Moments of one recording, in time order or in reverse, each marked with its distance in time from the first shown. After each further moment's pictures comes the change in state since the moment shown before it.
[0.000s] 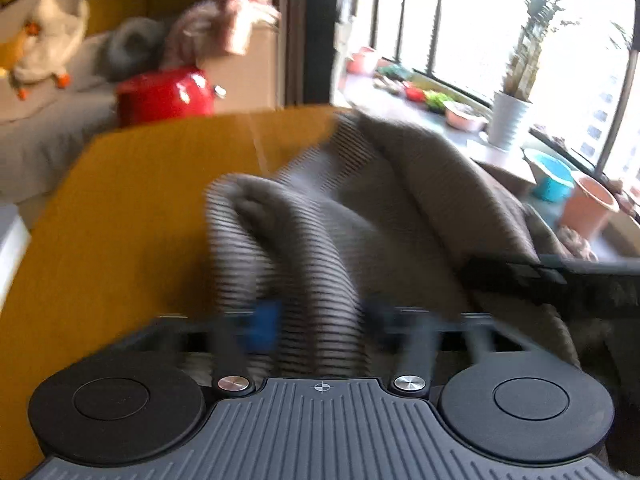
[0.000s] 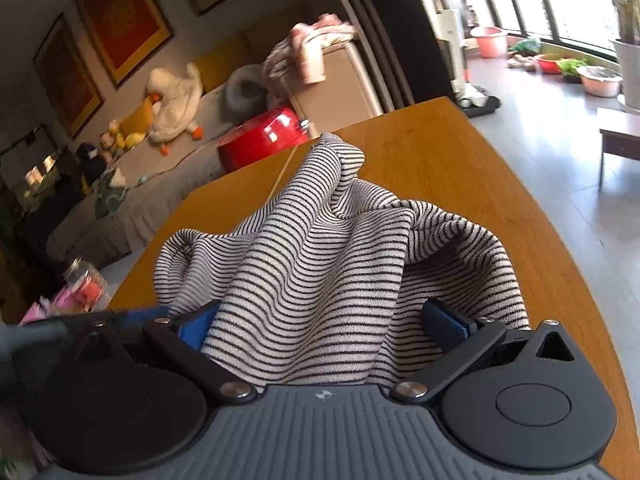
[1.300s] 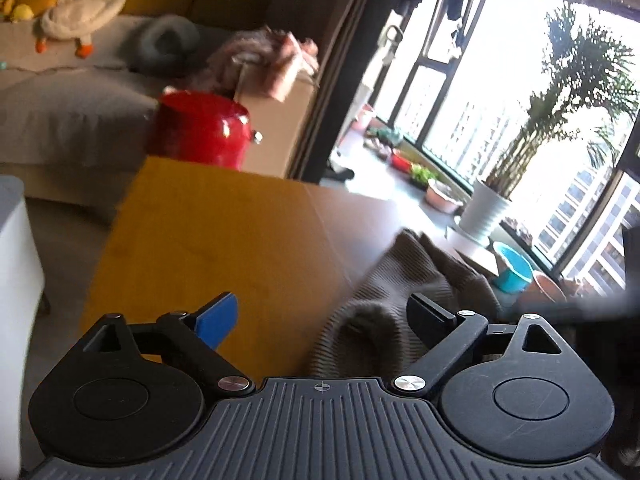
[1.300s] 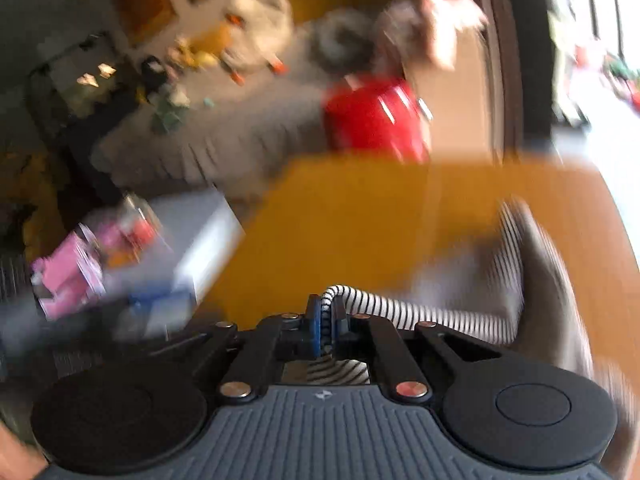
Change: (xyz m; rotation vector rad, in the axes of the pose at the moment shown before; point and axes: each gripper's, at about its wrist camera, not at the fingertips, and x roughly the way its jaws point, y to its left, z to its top) left arm -0.063 0.144 0.035 -0.162 -0.099 -0.139; right arm 0.062 0.174 0.121 -0.297 0.165 0.159
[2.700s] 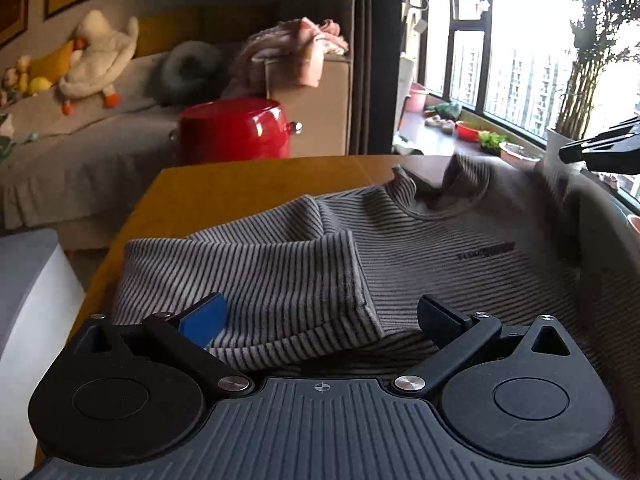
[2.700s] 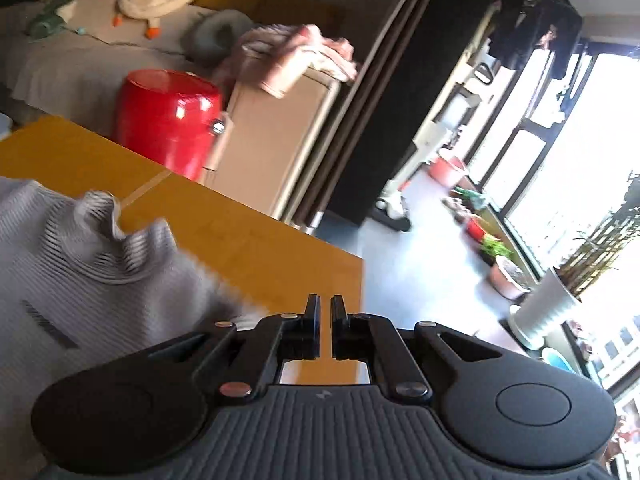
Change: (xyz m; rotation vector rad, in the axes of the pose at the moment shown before) left arm 0.112 -0.047 -0.030 0.210 0.028 0.283; right arm 0.036 -0.153 0.014 -0.355 -0.027 -0.715
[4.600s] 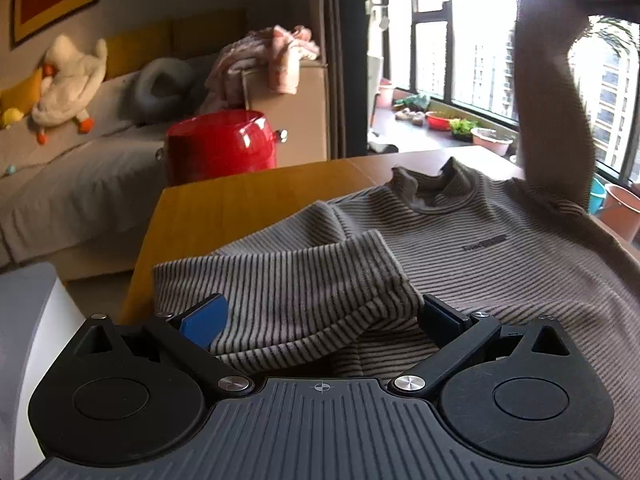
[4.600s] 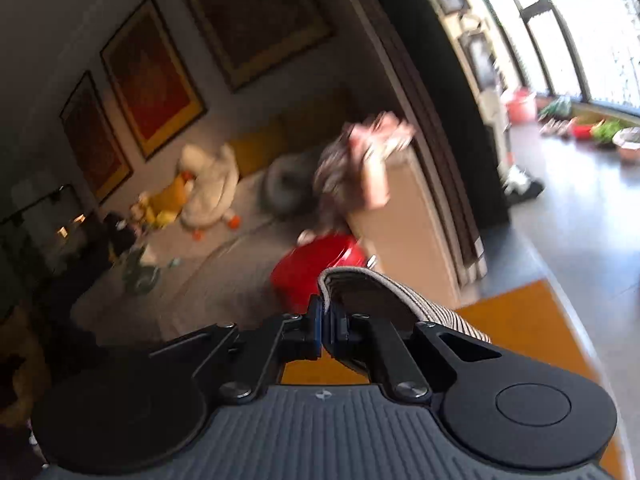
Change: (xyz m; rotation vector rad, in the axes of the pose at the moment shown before) left arm -0.020 0.035 0.002 0.136 -0.036 -0.092; right arm -0.082 0.016 0.087 0.704 -0.179 0.561
